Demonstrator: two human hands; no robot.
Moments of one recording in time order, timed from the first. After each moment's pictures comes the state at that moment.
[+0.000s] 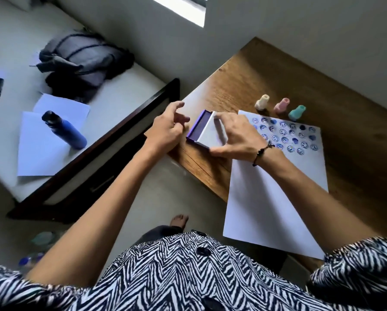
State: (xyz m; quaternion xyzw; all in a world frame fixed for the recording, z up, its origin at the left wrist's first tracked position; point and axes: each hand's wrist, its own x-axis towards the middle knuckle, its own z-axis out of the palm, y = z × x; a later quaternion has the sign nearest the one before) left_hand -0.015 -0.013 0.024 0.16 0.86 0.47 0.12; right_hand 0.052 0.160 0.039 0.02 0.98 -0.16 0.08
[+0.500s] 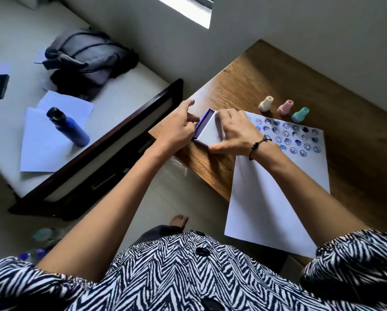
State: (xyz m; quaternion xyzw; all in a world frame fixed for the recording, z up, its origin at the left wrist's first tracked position) left_hand -0.012 0.001 0.029 0.18 0.87 0.45 0.14; right_hand 0.040 0.149 0.044 0.02 0.99 -0.11 0.10
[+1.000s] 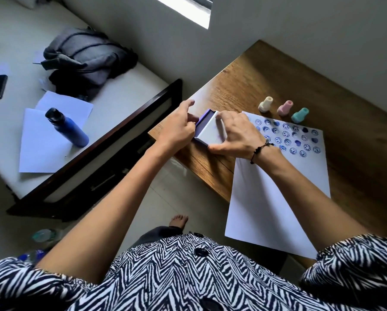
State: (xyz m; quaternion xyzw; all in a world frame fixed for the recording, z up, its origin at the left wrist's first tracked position) left_hand -0.013 0.003 0.028 0.17 0.87 0.44 0.14; right_hand 0.045 0.150 0.045 0.04 0.99 -0.14 0.10
